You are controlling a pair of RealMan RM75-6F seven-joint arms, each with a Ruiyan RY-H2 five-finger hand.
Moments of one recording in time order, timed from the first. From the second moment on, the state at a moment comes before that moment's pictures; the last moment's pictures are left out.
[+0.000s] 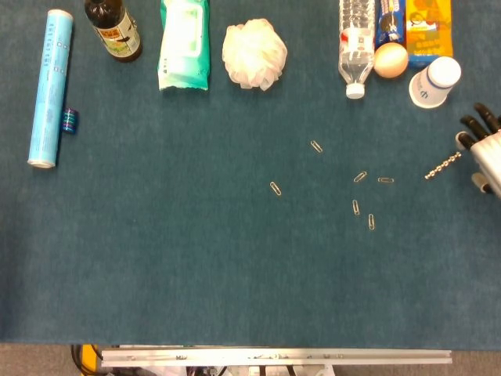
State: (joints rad) left arm -0.05 -1.12 -0.05 -1.64 1.43 1.51 0.15; right arm 0.38 -1.34 0.03 -1.32 -1.55 1.11 -0.36
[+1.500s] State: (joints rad) left arm -0.03 -1.09 -0.05 -1.68 1.38 1.50 0.17; right arm 0.46 -1.49 -0.02 -1.17 -1.53 1.02 -0.37
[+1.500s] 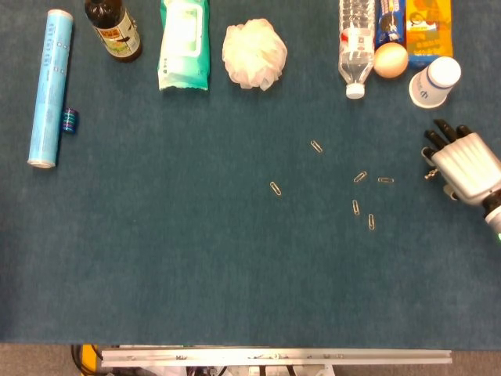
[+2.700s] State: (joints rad) left arm -0.02 -1.08 -0.06 -1.68 1.38 1.51 0.15; right arm 0.51 -1.49 0.00 -1.22 -1.42 0.93 -0.47
